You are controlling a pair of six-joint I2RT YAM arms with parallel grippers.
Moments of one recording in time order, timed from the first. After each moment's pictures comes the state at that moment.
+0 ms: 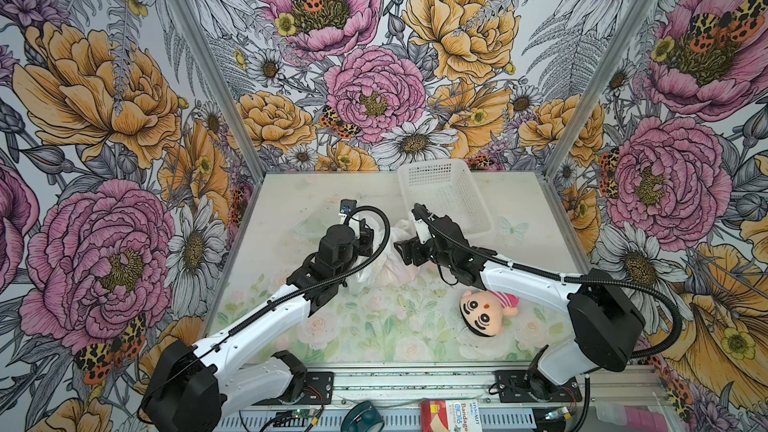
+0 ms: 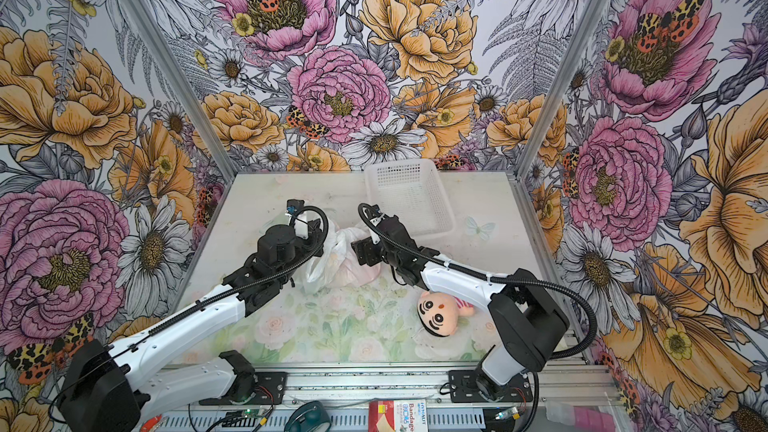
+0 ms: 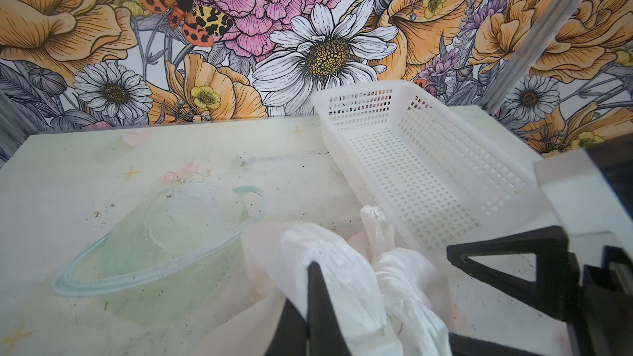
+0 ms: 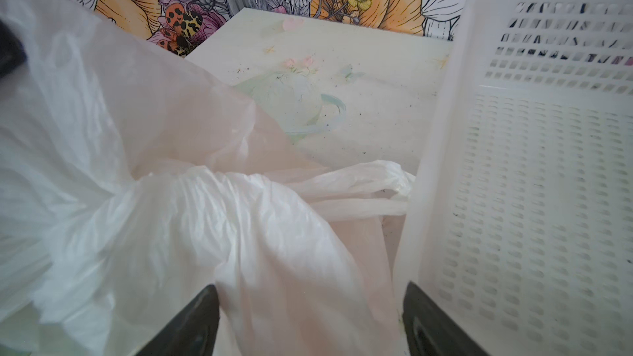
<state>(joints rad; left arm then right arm) -0.63 1.10 0.73 0.08 -0.36 -0.22 0.74 1.58 0.97 0.06 -0.01 0.23</state>
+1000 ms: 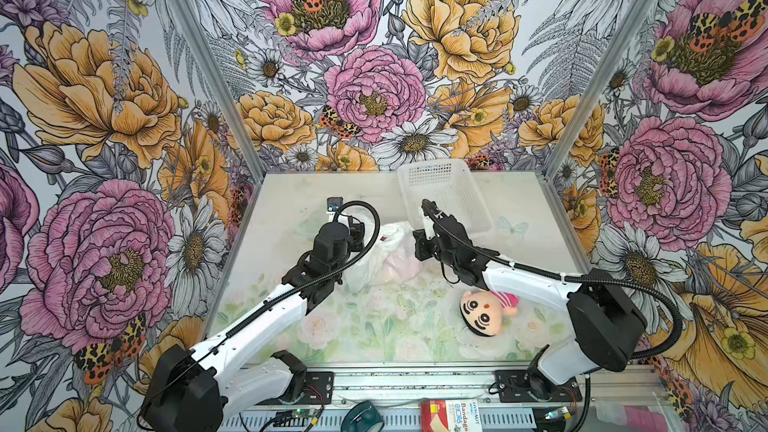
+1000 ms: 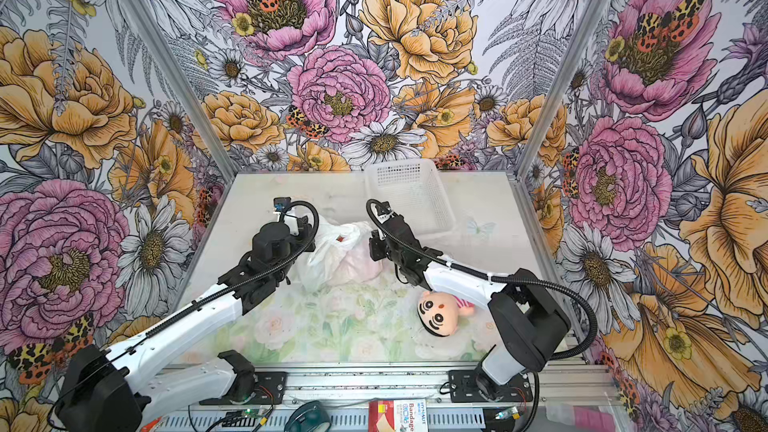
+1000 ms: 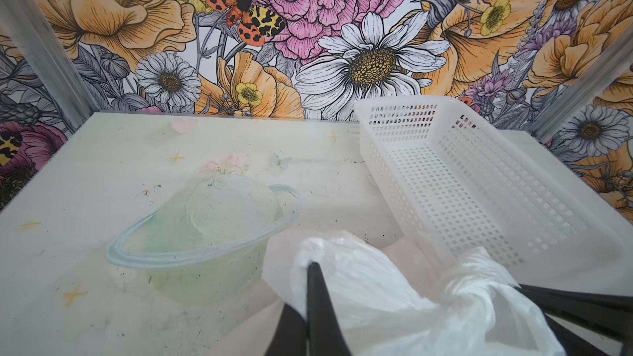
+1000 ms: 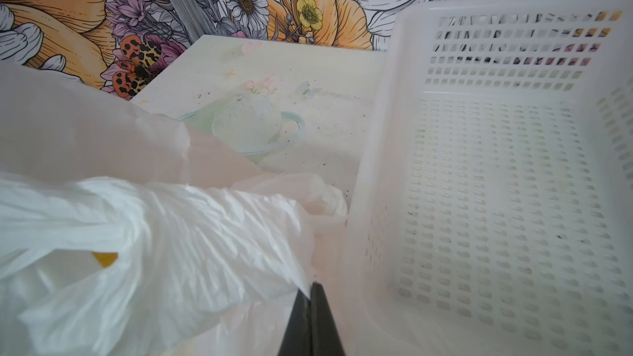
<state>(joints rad) -0.57 1.09 0.73 0.05 -0.44 -0.28 0.70 1.55 0.92 0.12 0.10 0.29</state>
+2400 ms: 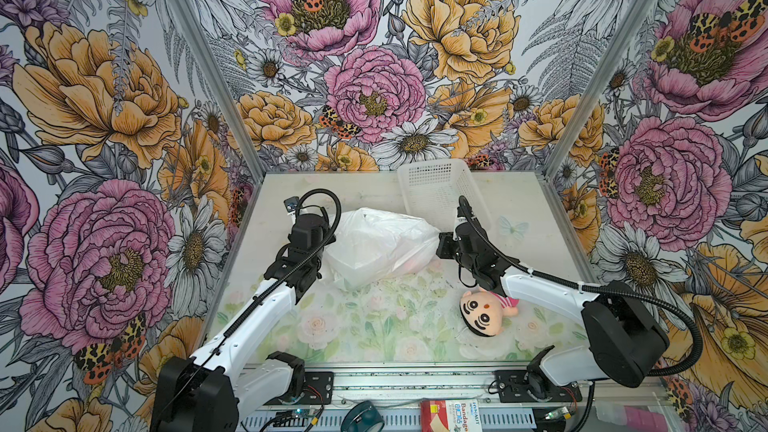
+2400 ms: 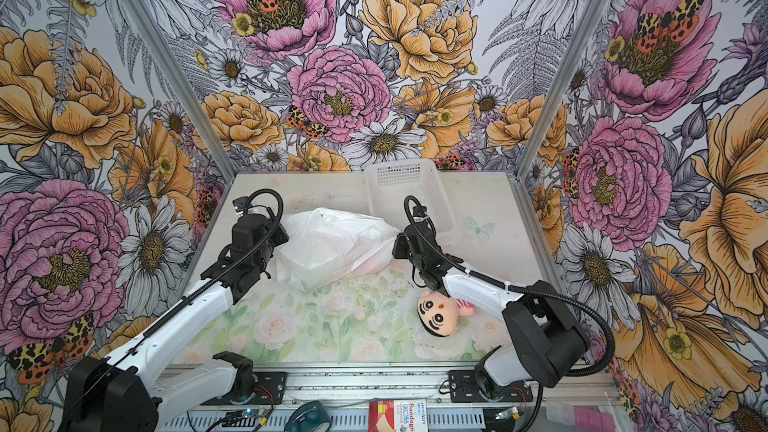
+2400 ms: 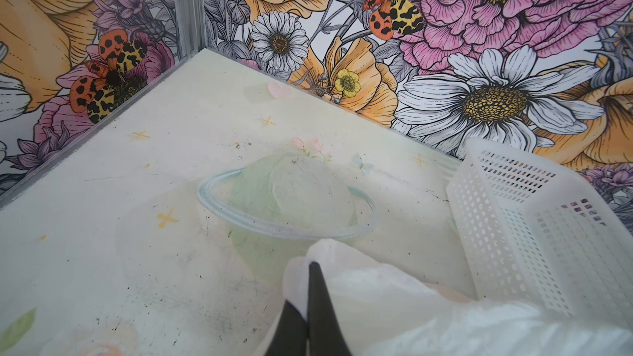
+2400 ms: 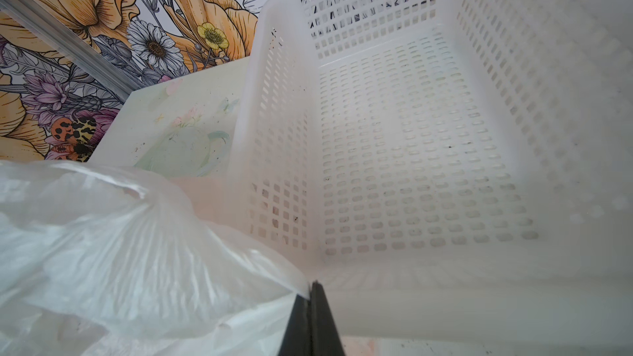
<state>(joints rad) -0.30 1.09 0.73 -0.08 -0.42 -0.51 0.58 1.43 0.74 0.15 0.15 0.55</state>
